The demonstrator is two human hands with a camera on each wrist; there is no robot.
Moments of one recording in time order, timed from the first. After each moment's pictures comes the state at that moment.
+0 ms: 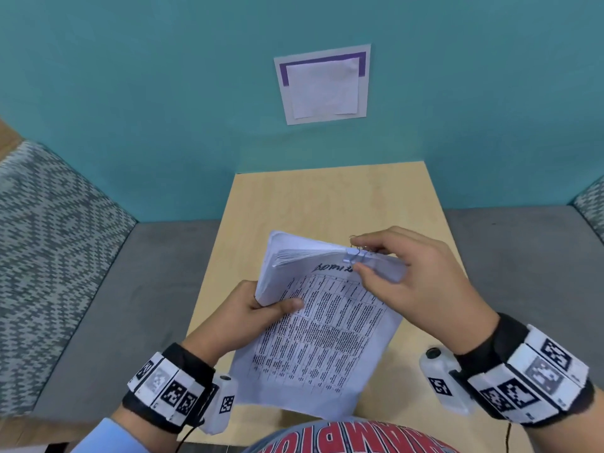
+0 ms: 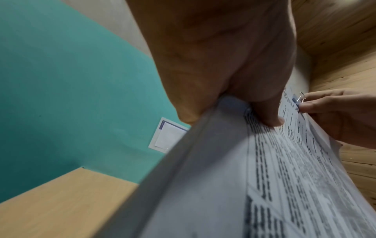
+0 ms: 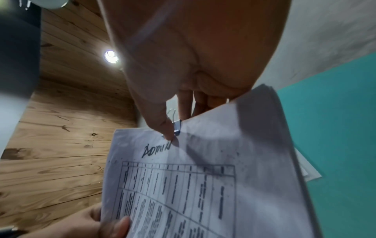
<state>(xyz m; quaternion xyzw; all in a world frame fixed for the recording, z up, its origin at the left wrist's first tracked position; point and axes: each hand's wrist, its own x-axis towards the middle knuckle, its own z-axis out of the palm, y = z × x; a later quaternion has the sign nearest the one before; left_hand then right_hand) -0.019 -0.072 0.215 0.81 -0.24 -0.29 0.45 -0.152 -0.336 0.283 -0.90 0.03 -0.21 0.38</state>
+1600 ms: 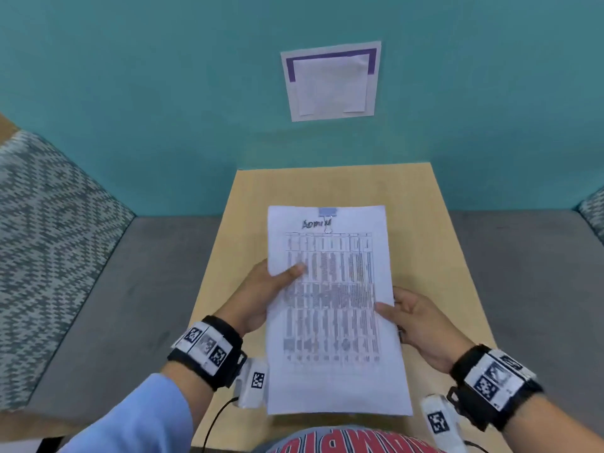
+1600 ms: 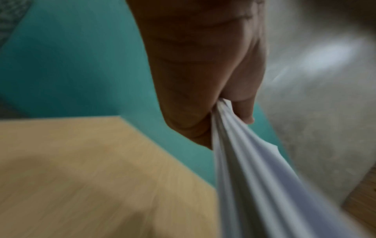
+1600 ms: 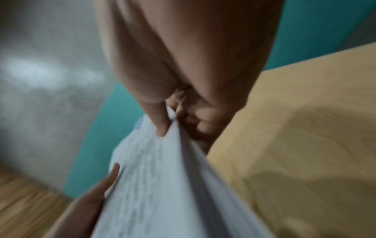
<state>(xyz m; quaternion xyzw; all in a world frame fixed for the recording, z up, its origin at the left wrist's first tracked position) 0.029 -0.111 0.175 0.66 -0.04 -0.38 0.65 -0.152 -0.356 0.150 -0.59 0.25 0.09 0.76</state>
